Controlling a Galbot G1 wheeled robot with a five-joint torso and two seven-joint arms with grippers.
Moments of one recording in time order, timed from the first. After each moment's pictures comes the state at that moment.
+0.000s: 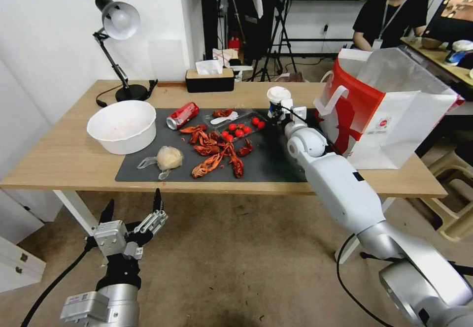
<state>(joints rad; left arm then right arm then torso) 1.96 -1.56 -0.49 -2.44 -0.14 -0.07 -0.17 -0.40 1.28 -0.02 1.17 0.54 -0.35 0.22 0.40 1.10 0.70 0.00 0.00</state>
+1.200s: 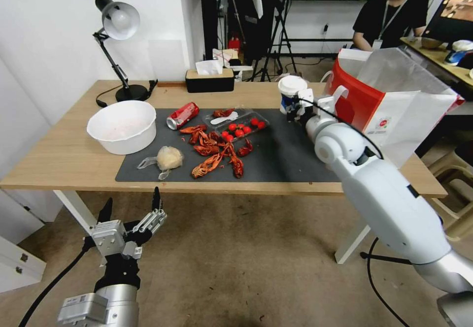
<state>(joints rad) 1.96 -1.57 -0.48 -2.46 -0.13 -0.08 -0.17 -0.51 0.99 0.05 1.79 0.77 -0.64 0.38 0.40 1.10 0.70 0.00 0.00</state>
